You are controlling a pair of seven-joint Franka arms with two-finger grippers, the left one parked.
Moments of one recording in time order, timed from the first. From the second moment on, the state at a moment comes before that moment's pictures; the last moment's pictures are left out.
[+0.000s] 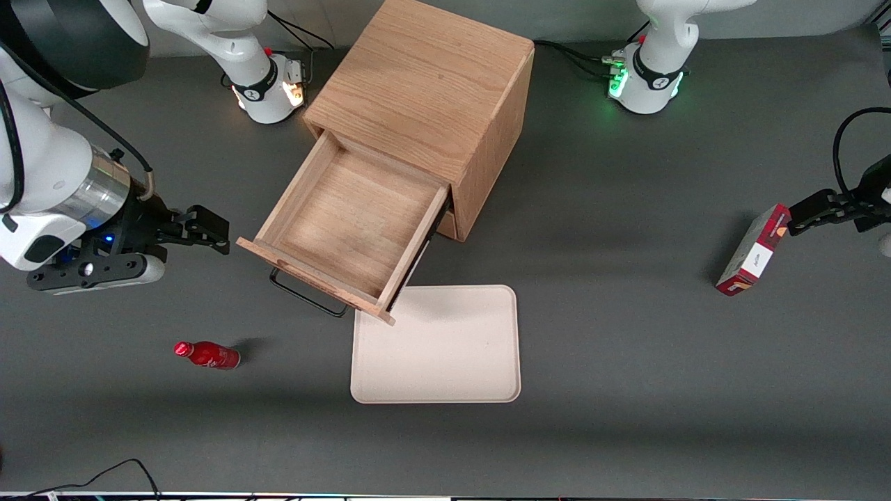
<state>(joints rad) 0.01 0.41 0.38 -1.00 -0.10 1.41 0.24</state>
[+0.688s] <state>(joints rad) 0.01 0.49 0.37 -0.95 -0.09 1.35 -0.44</state>
